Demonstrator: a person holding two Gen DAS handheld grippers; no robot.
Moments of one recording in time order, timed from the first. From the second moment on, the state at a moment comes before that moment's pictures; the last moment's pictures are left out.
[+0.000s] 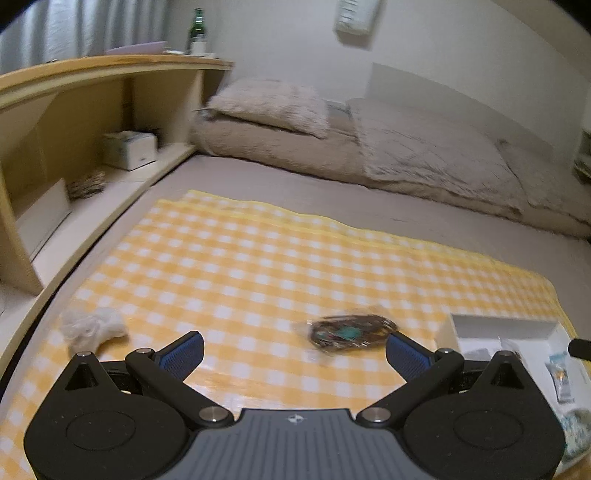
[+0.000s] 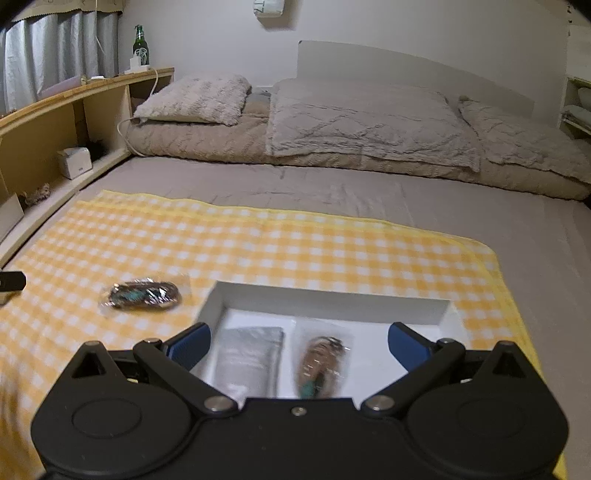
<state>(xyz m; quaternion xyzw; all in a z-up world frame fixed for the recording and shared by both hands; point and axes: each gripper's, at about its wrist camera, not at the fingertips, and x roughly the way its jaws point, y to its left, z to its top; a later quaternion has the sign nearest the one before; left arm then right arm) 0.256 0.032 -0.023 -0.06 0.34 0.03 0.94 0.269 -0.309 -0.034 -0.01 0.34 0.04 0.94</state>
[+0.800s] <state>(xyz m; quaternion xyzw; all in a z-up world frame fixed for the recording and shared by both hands) 0.278 0.155 -0.062 -0.06 0.34 0.17 0.92 0.342 -0.177 -0.063 -0.01 0.36 0.08 0.93</state>
